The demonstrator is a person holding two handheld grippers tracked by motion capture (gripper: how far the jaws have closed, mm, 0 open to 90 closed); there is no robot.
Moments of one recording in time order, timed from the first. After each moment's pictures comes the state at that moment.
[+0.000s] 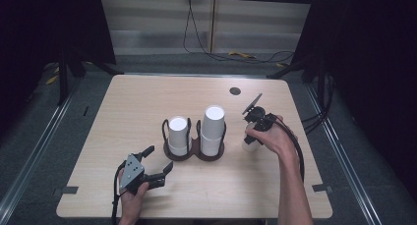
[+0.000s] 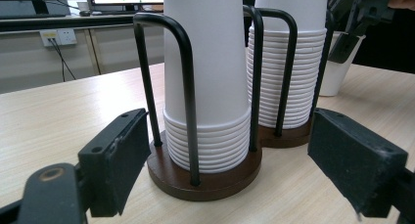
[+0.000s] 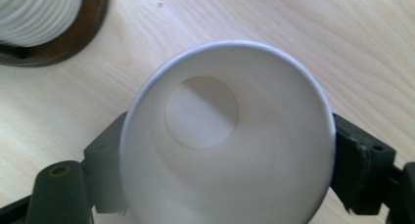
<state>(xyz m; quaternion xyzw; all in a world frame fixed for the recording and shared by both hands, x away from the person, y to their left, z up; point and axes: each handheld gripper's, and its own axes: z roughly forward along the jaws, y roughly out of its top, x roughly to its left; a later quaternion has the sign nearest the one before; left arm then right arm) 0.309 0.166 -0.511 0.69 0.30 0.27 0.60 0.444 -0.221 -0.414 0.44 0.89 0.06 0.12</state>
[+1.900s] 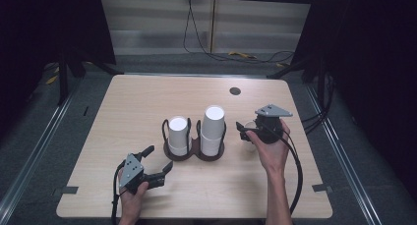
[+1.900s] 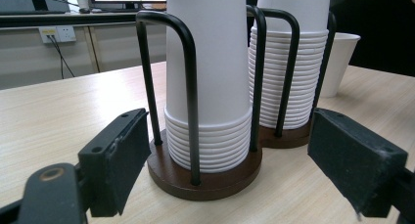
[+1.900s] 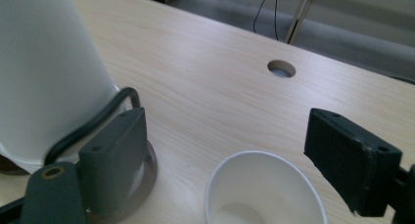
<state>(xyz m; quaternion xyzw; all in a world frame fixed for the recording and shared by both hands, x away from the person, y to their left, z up) 0.310 0.166 -0.511 0.68 0.31 0.26 0.60 0.377 -0.217 -0.390 0.46 0.74 0.39 0.30</state>
